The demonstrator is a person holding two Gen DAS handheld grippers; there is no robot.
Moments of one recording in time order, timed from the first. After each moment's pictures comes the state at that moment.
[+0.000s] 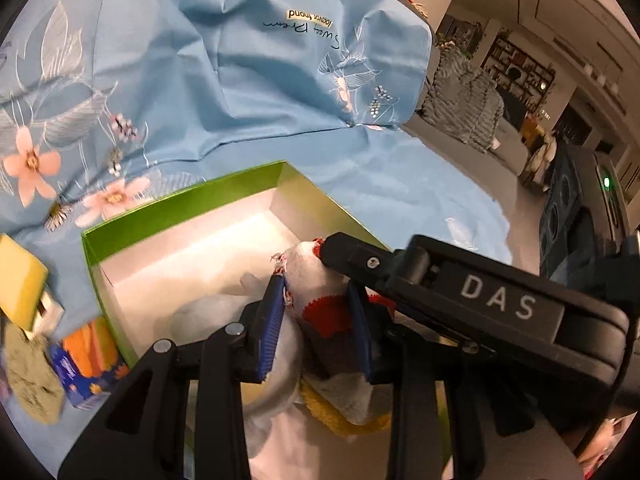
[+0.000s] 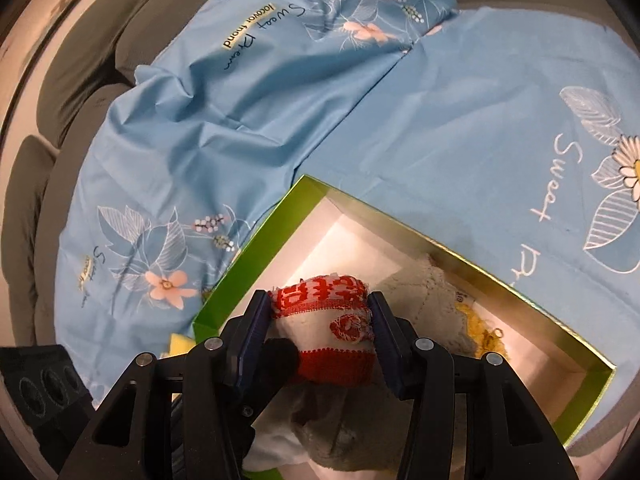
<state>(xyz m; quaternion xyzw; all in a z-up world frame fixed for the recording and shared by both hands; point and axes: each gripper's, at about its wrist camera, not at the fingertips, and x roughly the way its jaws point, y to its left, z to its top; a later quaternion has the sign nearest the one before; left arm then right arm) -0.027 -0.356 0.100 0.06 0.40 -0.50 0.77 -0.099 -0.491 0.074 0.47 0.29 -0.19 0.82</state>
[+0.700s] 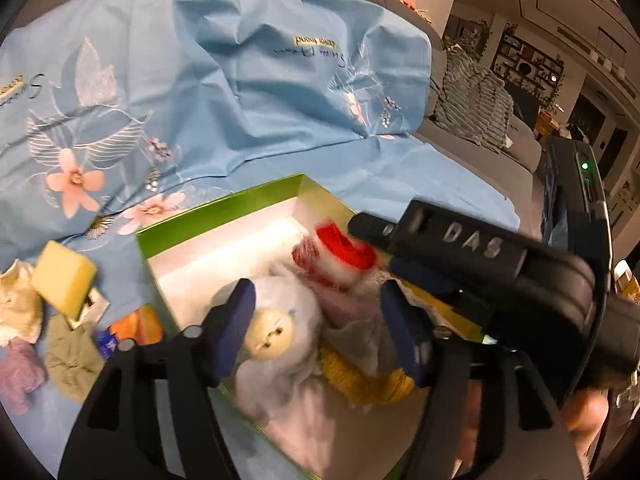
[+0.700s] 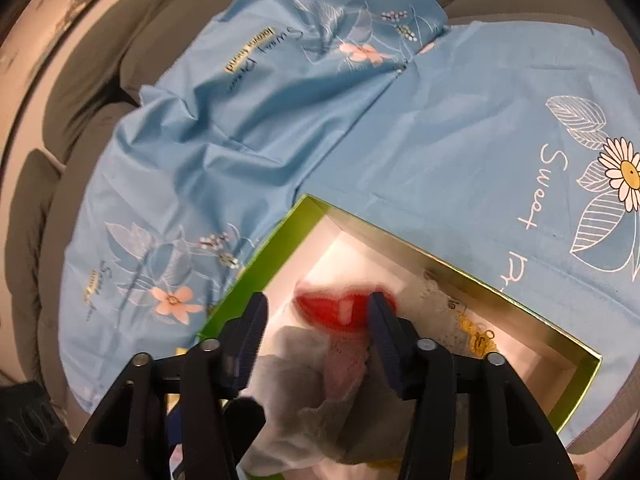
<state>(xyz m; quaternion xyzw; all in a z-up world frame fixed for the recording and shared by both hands) -0.049 -0.326 0.121 0.08 0.36 -0.47 0.80 -0.118 -0.485 0.087 0.47 0.24 -0.21 0.82</state>
